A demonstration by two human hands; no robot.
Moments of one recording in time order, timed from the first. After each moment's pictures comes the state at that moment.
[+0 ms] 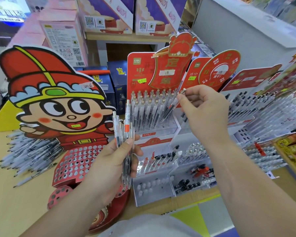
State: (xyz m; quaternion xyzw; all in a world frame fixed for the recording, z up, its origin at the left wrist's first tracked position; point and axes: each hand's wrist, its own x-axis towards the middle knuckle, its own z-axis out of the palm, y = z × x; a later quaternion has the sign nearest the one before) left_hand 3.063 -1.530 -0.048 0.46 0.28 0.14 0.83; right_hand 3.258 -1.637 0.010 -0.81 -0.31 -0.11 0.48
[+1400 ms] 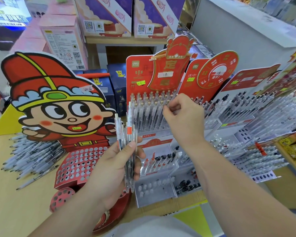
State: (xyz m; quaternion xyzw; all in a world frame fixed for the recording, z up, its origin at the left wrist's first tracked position) left_hand 3.061 -1.535 -0.043 0.45 0.28 0.13 0.84; right_hand 3.251 -1.614 -0.023 -0.85 -0.32 -0.13 0.40
